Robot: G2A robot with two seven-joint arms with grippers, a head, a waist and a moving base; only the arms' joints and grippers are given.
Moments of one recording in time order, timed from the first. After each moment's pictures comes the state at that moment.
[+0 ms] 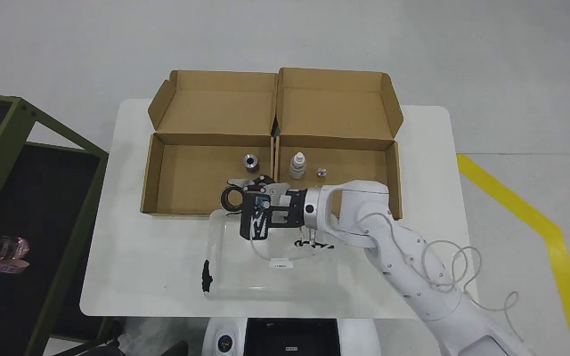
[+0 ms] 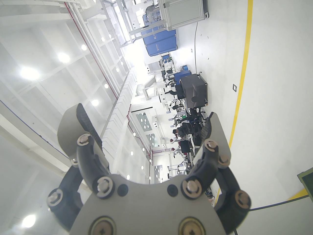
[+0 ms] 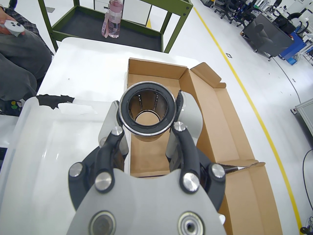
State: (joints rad) left arm -0.33 -0.16 -0.45 -1.44 1.96 -0.37 0.19; right arm -0.91 -1.32 0.87 -1.76 -1.39 -0.77 0.31
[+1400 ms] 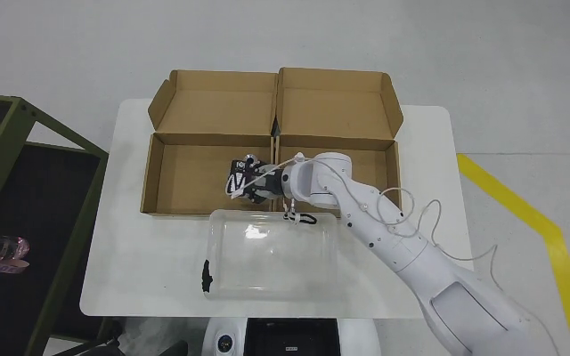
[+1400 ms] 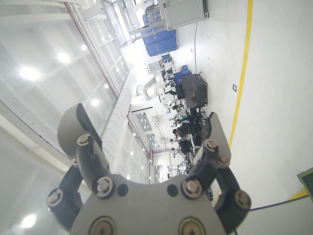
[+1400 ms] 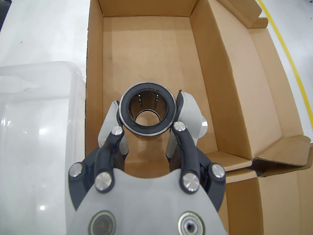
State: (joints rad) left arm -0.33 -0.16 -0.45 -1.44 1.96 -0.37 0.19; right arm -0.62 -1.45 0.66 -1.23 -1.27 -0.70 0.40
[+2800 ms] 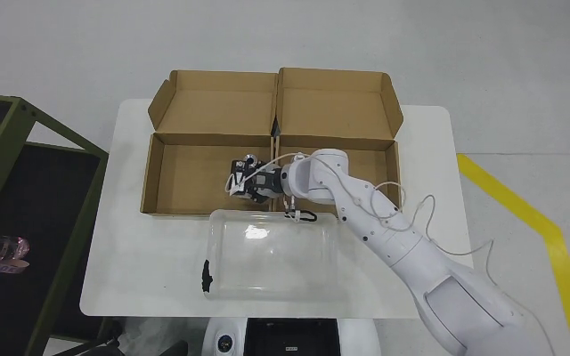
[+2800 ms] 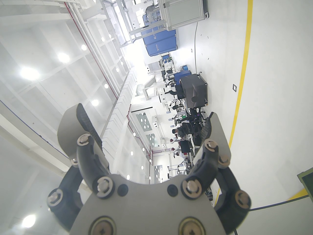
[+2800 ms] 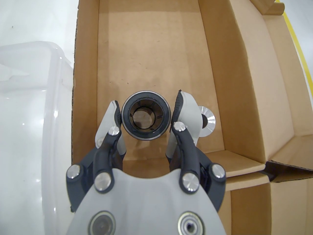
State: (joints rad) left arm -0.33 -0.16 -0.45 -1.44 1.96 -0.37 0.19; right arm -0.60 -1.48 0.67 -1.15 -1.30 -0.74 0.41
